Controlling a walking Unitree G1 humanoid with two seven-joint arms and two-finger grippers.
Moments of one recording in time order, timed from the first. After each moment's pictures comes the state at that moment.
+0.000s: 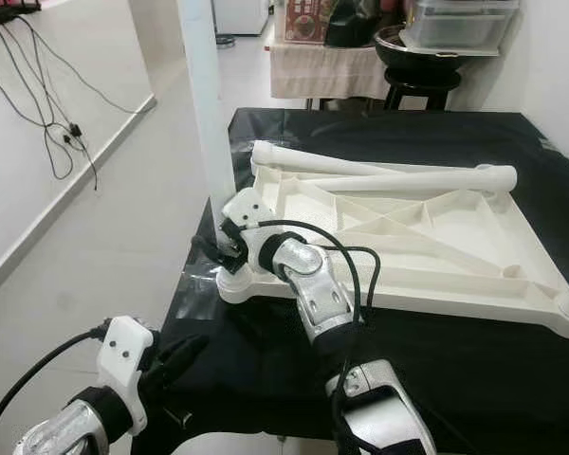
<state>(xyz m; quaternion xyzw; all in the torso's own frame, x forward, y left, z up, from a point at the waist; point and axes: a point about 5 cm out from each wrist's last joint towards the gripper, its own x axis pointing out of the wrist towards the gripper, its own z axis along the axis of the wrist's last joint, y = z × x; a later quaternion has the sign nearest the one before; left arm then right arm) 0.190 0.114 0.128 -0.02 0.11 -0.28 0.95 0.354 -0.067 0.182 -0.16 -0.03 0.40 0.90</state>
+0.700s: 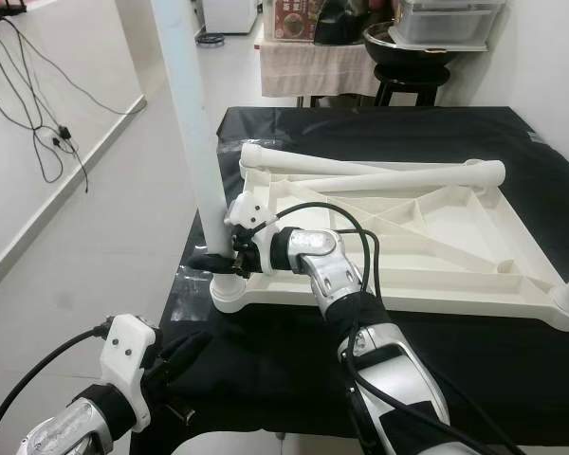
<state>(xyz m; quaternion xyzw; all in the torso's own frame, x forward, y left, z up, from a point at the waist) 0.190 0.112 0.129 -0.02 0.10 -0.28 0.95 0.362 -0.072 0.183 -0.14 0.00 0.59 0.79</state>
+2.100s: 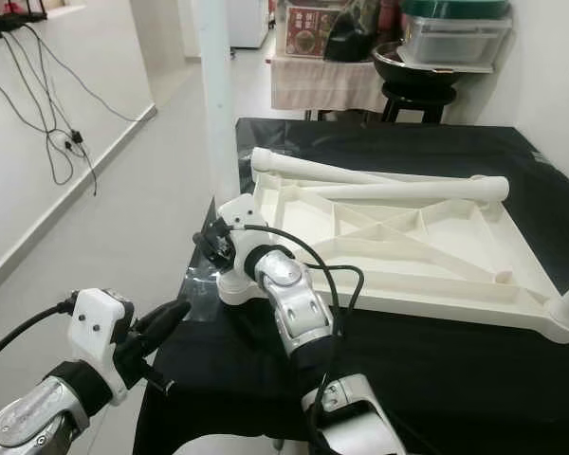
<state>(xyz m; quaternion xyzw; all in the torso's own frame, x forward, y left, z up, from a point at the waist) 0.198 0.131 0.158 -0.02 0.06 -0.25 0.97 0.352 -0.052 0.169 -0.10 0.01 0.31 0.94</state>
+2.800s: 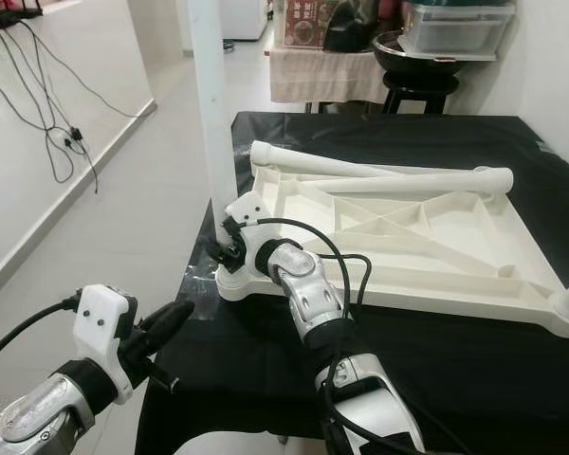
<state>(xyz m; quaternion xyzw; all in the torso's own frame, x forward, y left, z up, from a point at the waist) 0.201 0.125 0.163 -0.03 0.07 -0.26 0.96 0.365 -0.065 0.166 -0.11 0.02 0.35 0.93</state>
